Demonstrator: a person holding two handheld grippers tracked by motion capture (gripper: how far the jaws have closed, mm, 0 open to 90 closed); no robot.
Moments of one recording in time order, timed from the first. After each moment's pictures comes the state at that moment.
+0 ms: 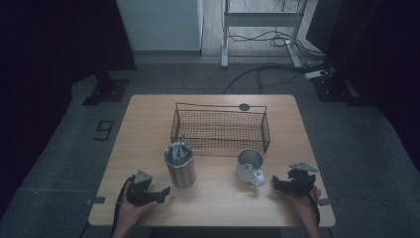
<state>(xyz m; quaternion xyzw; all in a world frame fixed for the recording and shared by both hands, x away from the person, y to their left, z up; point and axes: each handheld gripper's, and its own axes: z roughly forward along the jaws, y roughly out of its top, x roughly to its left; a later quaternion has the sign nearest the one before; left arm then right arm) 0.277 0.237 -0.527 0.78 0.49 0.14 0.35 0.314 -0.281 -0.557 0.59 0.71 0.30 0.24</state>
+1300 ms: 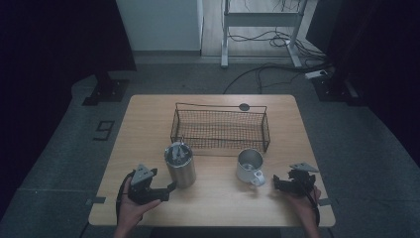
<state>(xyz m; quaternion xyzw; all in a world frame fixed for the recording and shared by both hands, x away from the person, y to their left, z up) 0.264 0.213 -0.472 0.77 0.43 0.17 0.43 0.313 -0.282 -0.556 0.59 0.70 0.31 0.25</state>
